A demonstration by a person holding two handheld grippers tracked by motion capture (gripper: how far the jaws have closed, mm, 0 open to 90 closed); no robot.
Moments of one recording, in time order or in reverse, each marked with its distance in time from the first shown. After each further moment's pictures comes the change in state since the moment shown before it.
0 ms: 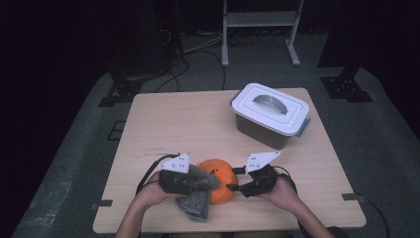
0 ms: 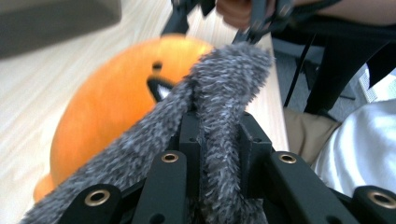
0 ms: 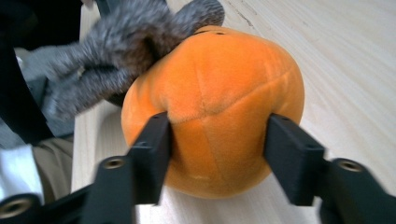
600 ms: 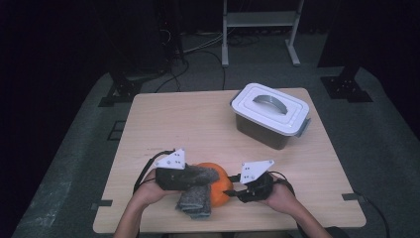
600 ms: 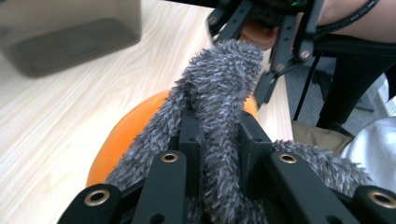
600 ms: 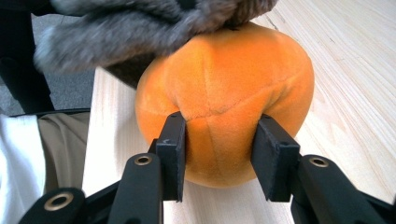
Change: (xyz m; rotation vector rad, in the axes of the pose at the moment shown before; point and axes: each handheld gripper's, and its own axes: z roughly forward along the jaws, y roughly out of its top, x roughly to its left) left arm 0.001 0.006 -0.016 -0.052 0.063 -0.012; right arm 0.020 0.005 0.005 0.027 0.029 -0.163
